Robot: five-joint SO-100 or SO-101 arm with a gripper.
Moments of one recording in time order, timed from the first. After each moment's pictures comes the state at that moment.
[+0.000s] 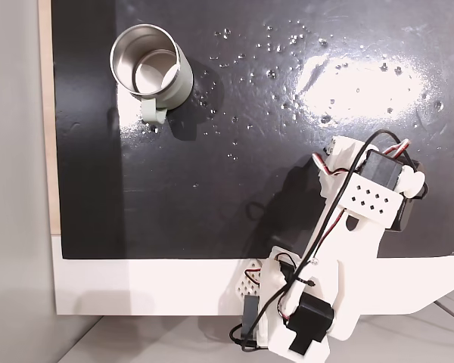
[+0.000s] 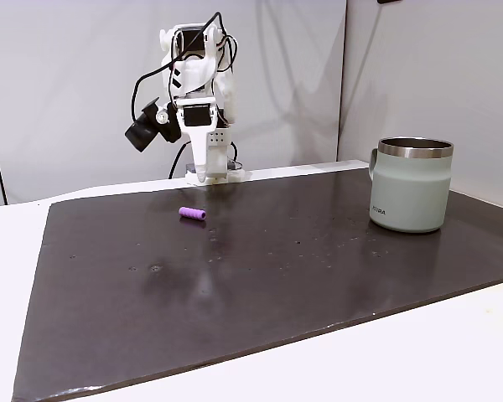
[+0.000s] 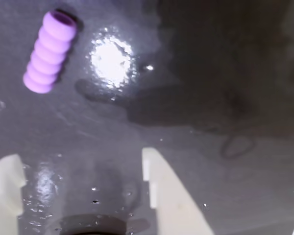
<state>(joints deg) 25.8 104.7 107.1 82.4 -7.9</state>
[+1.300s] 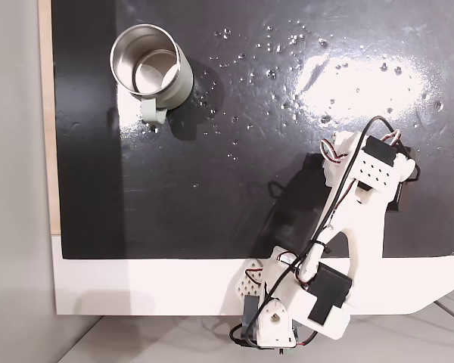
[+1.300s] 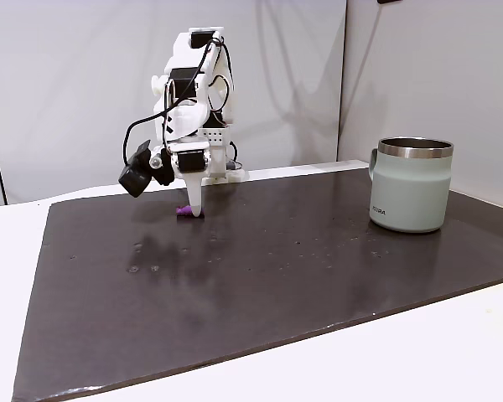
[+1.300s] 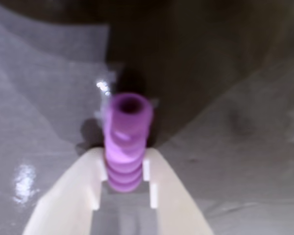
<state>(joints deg) 28.8 88.9 111.8 65.8 -14.5</state>
